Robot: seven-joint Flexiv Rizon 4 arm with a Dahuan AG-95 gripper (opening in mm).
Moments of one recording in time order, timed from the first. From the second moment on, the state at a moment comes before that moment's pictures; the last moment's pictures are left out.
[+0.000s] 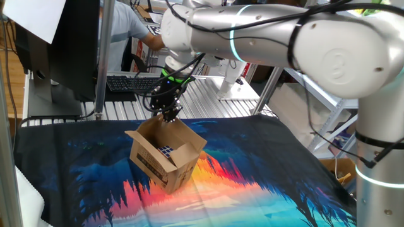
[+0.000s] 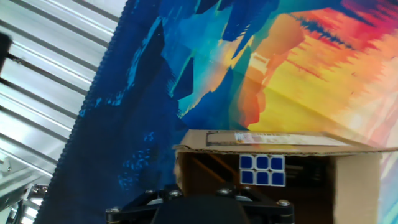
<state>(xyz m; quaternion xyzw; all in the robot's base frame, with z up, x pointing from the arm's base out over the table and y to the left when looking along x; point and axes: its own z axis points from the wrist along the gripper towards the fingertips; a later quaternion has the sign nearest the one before) 0.697 0.159 0.164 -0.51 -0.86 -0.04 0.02</state>
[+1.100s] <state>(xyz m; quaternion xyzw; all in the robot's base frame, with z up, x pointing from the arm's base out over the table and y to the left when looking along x) 0.696 0.158 0.138 -0.50 -0.86 -0.04 0.01</state>
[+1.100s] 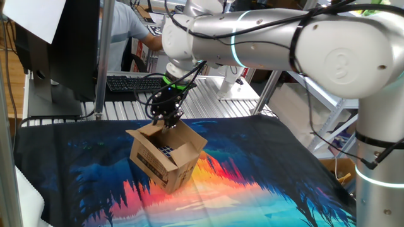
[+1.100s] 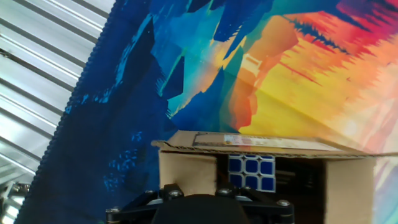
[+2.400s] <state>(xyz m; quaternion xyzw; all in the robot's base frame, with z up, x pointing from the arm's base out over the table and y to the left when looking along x) 0.701 0.162 0.125 -0.53 -0.85 -0.05 0.01</state>
